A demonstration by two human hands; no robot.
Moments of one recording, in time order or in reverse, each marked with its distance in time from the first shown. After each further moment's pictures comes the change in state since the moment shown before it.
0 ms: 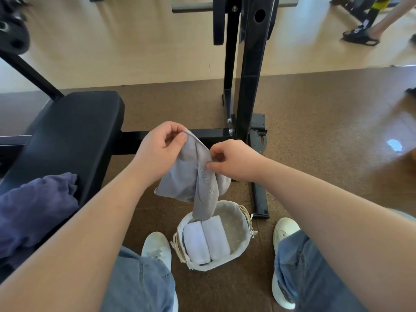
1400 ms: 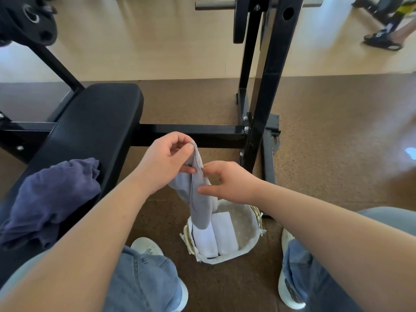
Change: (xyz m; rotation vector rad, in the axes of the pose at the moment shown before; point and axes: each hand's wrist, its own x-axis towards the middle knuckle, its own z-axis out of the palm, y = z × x) left_hand -0.042 -0.017 -0.022 -0.163 -0.074 -0.106; right_hand -0.015 -0.021 0.062 0.052 -0.135 -0.169
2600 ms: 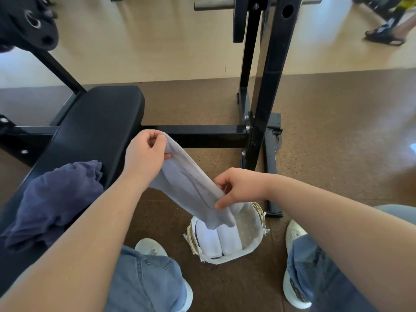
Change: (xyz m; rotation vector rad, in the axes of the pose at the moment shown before) left_hand 0.009 -0.013 -0.018 0.041 0.405 -0.142; right_hand -0.005 0.013 -0.015 -0.028 -0.287 0.126
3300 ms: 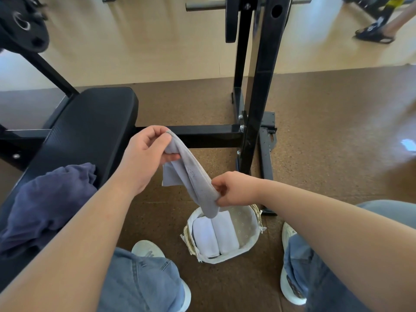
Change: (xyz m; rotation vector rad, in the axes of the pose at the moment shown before) left_hand -0.009 0.013 0.000 -0.242 -0.245 0.043; right_hand 0.008 0.016 0.018 -0.056 0.070 0.085
